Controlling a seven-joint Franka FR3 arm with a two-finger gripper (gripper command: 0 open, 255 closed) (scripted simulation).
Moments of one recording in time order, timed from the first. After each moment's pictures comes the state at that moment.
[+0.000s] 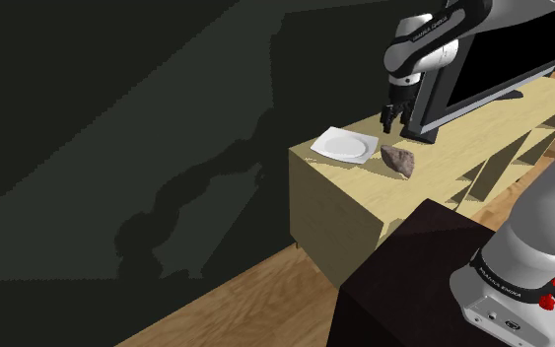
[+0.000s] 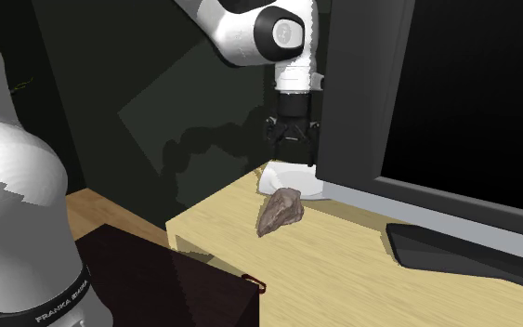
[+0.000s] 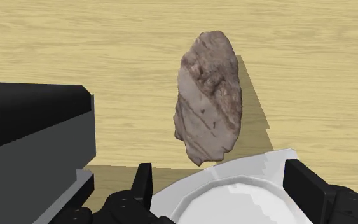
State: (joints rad) arm -0.17 -0.05 -0.32 -2.27 -0.10 2.18 -0.33
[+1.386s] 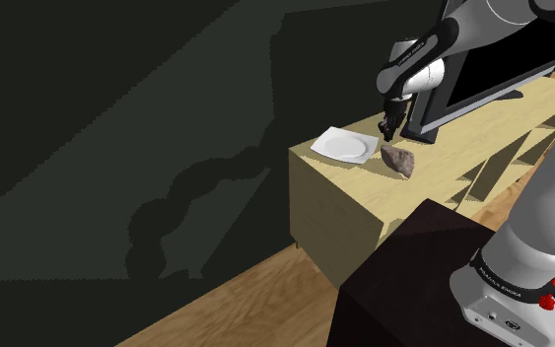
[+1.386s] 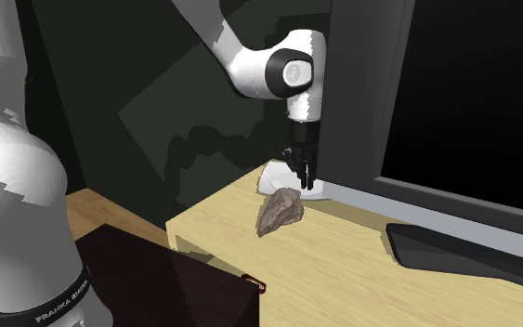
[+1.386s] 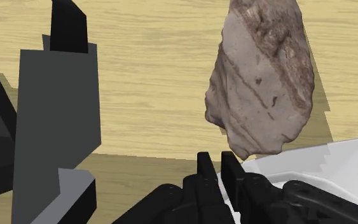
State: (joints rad) arm -0.17 0.12 -0.35 -2.26 -0.06 2.40 -0.39
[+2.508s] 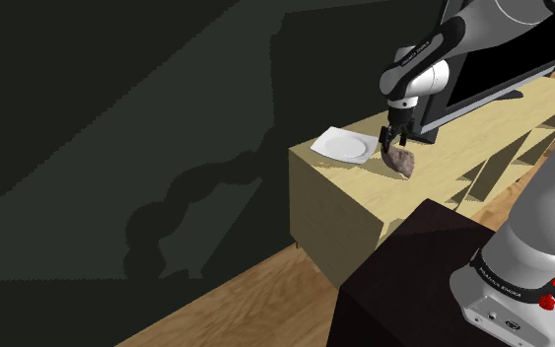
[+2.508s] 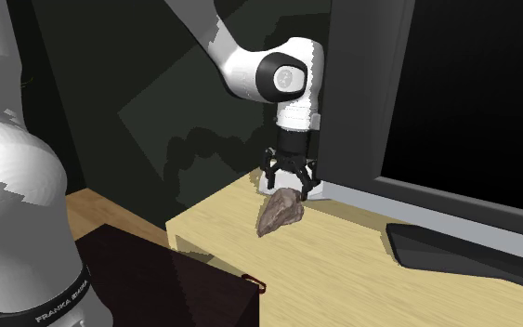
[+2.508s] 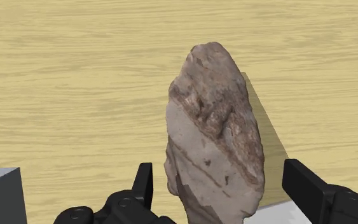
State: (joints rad) arm -0.18 0.08 -0.35 -2.33 0.00 2.28 -0.35
